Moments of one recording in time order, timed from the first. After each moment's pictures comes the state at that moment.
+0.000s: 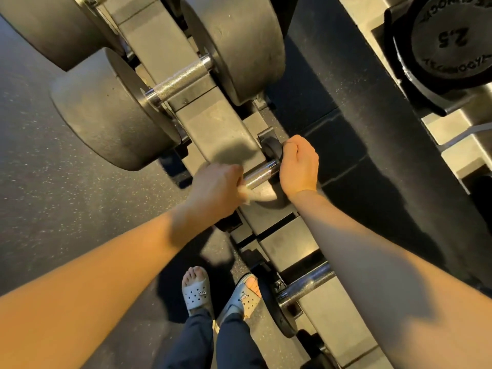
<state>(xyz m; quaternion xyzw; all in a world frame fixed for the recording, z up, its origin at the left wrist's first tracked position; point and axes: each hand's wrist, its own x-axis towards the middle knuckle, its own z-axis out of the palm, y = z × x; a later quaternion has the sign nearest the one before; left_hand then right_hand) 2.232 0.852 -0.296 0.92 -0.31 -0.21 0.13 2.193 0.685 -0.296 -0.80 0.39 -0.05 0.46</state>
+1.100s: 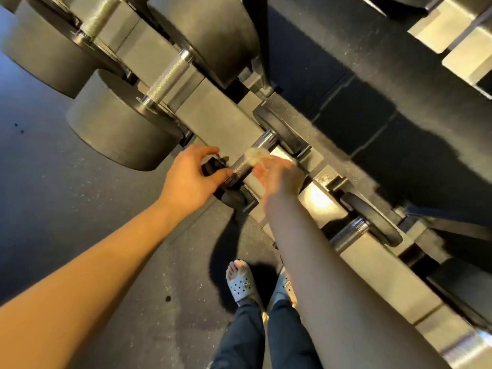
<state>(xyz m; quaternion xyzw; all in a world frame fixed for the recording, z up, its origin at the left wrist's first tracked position) 2.223 0.897 -0.269 0.92 -0.21 -0.24 0.25 2.148 0.757 -0.292 -0.28 0.61 -0.11 0.73</state>
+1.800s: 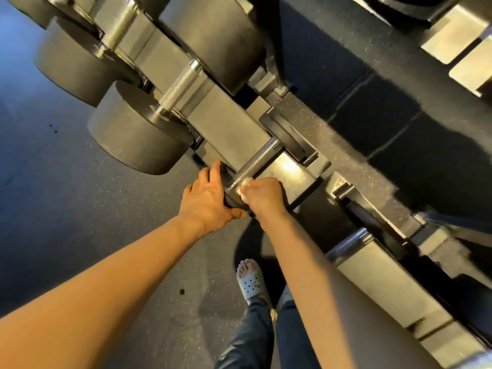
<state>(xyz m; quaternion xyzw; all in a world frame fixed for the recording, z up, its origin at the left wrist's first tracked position) 2.201 0.892 -0.286 0.92 -0.21 -0.33 0.02 2.143 0.777 -0.334 -0.60 0.48 0.16 0.61</state>
